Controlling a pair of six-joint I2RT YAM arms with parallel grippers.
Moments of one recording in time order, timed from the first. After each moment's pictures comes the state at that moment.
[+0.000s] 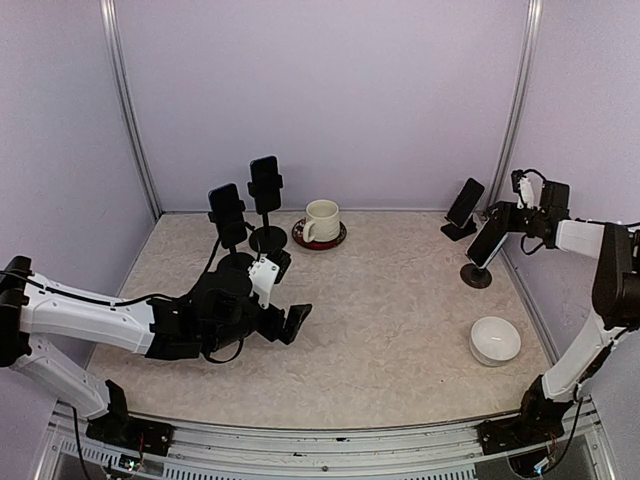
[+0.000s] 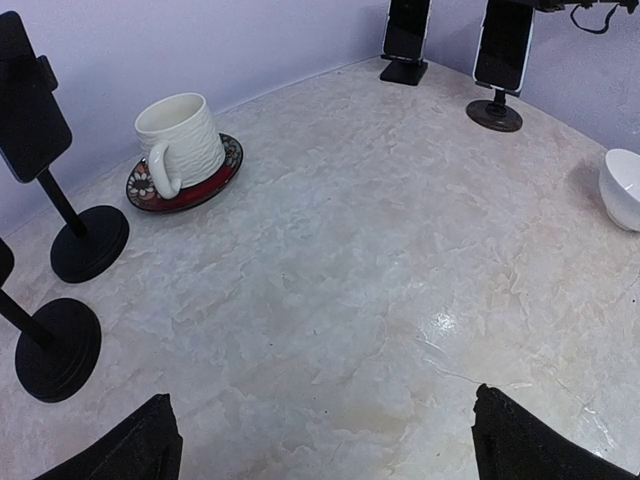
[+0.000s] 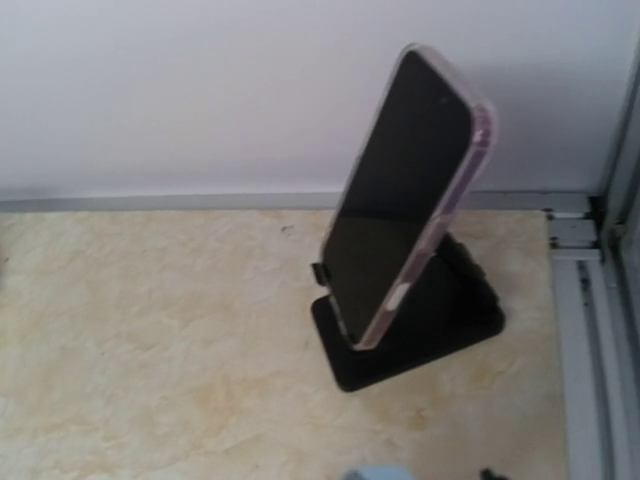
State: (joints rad) left arm -1.09 1.39 0.70 0.27 -0.43 -0.13; right arm -0.23 1.63 1.09 0.13 -0.47 -0.02
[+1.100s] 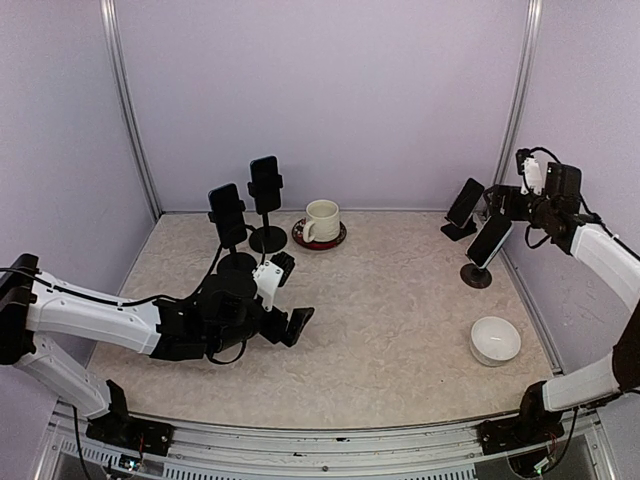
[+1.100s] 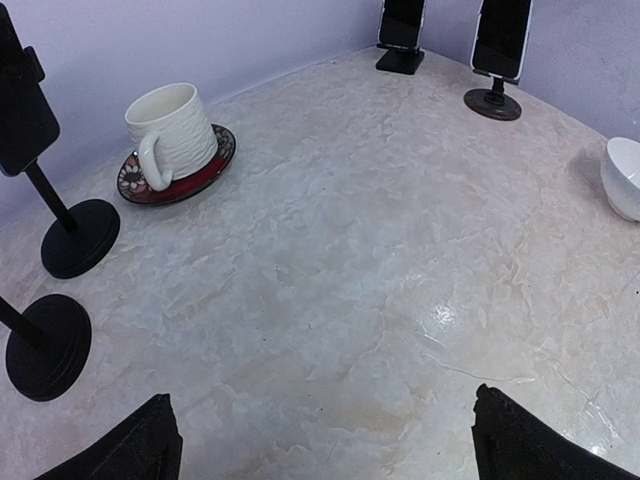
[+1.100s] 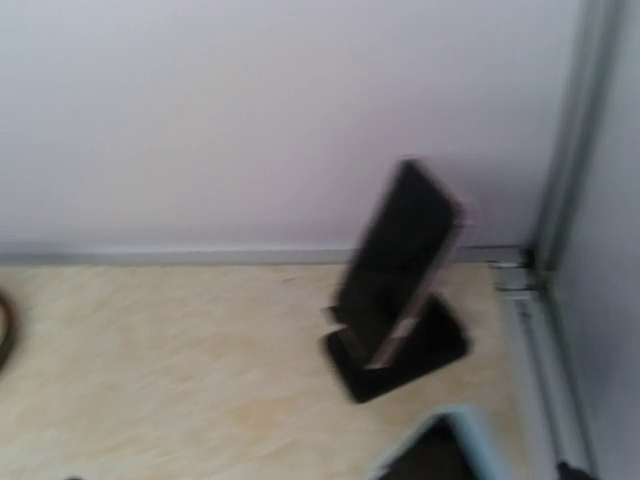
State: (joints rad) left arm -1.09 1.42 0.70 0.28 -0.42 -0.13; right arm -0.09 1.28 1.04 -0.05 -0.20 0.02
